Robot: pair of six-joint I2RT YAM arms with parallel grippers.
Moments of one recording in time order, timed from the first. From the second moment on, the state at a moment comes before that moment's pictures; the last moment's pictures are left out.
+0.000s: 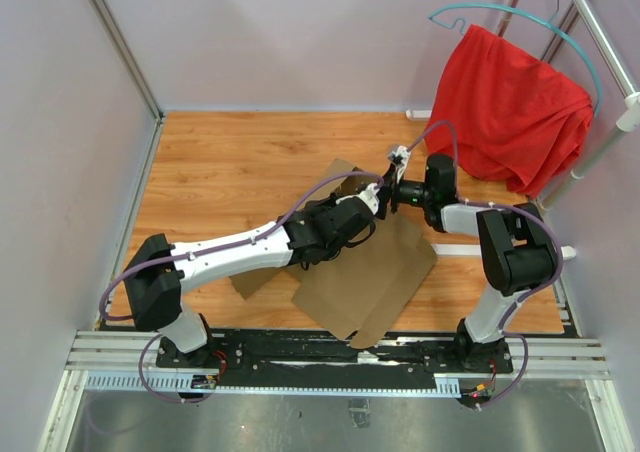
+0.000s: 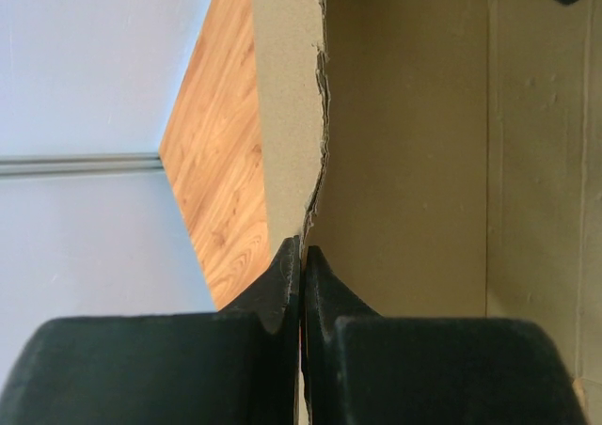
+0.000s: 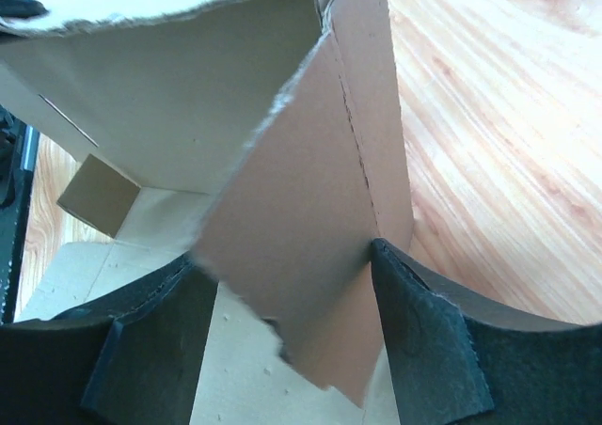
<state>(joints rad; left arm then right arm) -1.10 1.59 1.25 -0.53 -0.89 0.27 0.23 1.75 0.82 0.59 -1.05 0.02</state>
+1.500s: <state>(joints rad) -1.14 1.67 1.30 -0.58 -0.95 0.26 -0.01 1.90 0.71 1.40 -1.07 0.70</state>
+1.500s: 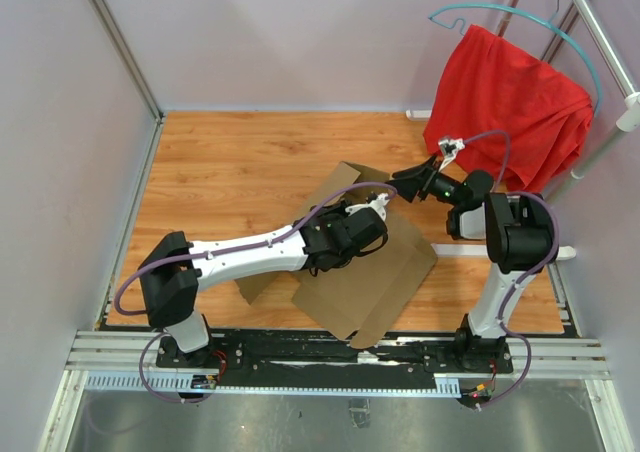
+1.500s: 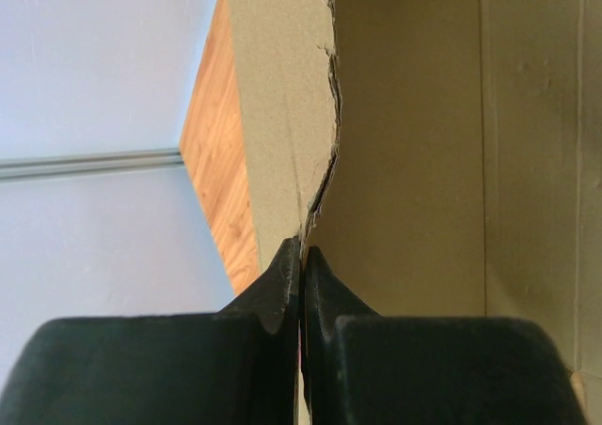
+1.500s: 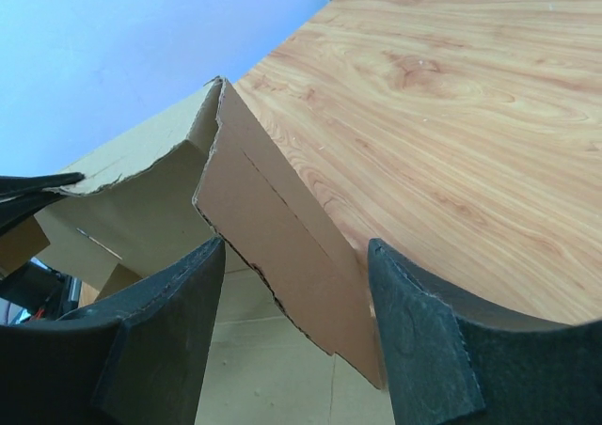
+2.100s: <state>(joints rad) -1.15 1.69 1.32 -0.61 -0.97 0.25 -0.04 1.97 0.76 1.41 -1.01 0.75</state>
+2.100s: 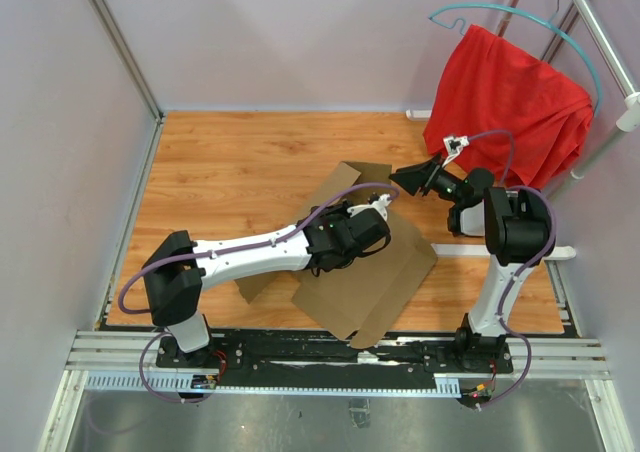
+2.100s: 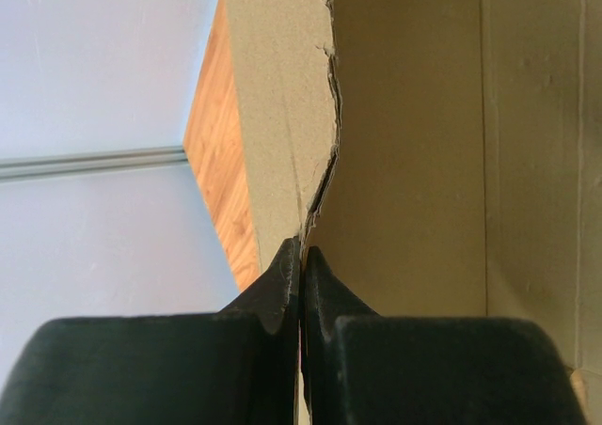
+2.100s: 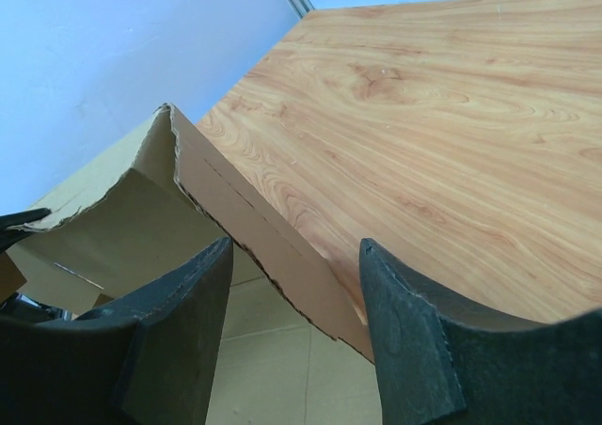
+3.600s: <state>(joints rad) -1.16 1.73 1.36 -0.63 -0.96 0.23 0.05 2.02 0.81 1.41 -1.13 0.75</state>
